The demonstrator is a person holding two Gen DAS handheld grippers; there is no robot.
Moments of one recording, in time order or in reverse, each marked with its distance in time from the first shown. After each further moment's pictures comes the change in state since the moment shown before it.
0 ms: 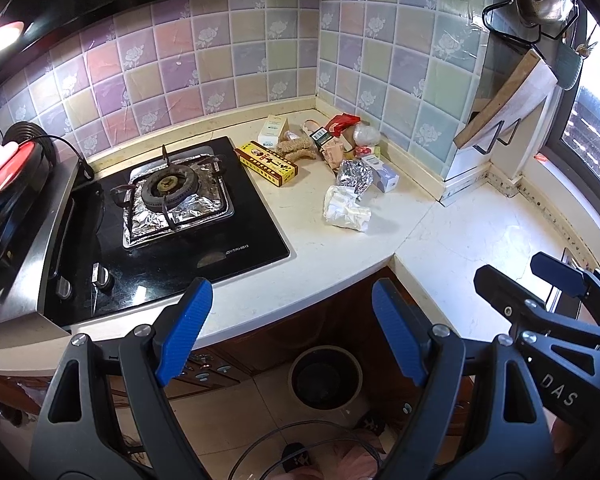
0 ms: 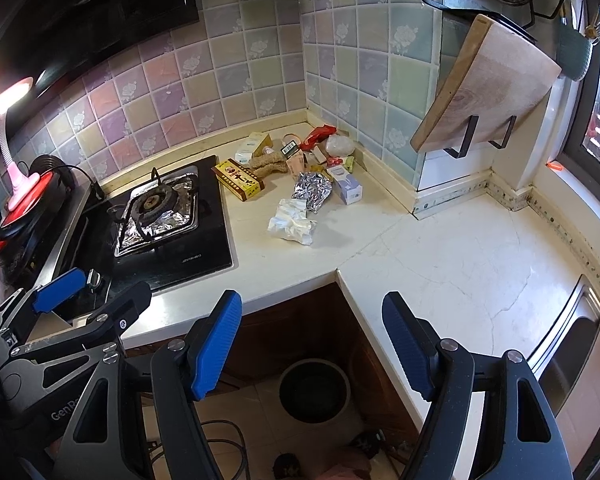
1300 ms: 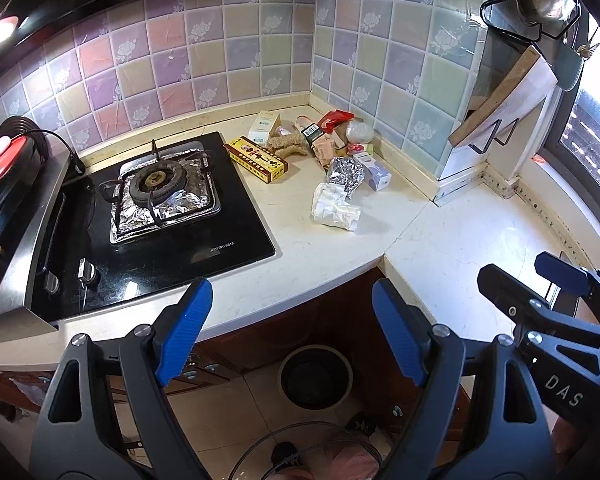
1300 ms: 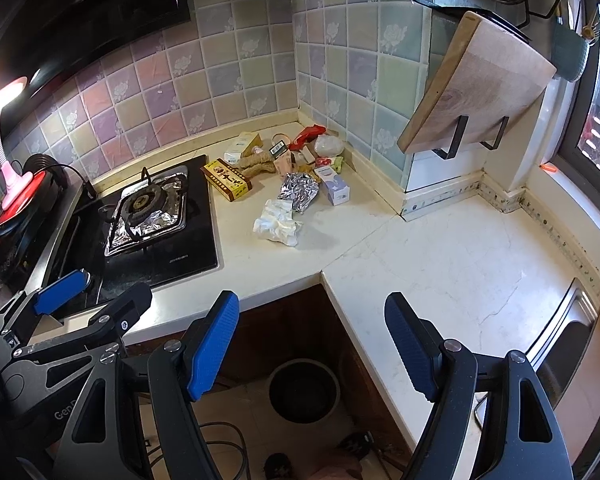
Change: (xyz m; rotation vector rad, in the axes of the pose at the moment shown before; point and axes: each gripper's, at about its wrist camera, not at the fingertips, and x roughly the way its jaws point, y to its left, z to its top) left arm 0.014 -0.013 0.003 -0.009 0.016 -0.021; right arm -0.003 -0.019 0.005 0.007 0.004 -0.023
